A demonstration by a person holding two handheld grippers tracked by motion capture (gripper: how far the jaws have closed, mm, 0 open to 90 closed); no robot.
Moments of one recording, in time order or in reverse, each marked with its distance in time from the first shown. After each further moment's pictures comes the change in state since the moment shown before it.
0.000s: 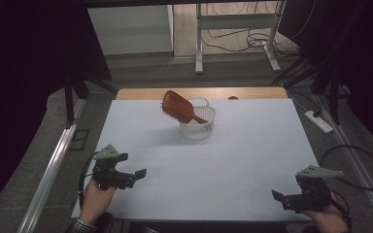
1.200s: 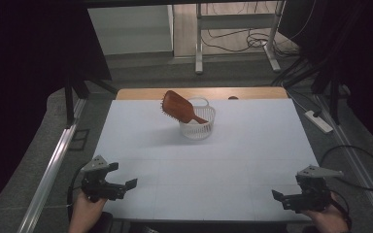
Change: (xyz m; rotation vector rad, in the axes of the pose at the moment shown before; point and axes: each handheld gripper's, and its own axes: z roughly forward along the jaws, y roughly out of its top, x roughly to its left) left arm -0.002 -0.029 -0.023 0.003 0.025 -0.019; right arm 0.000 0.000 0.000 0.002 -0.003 0.004
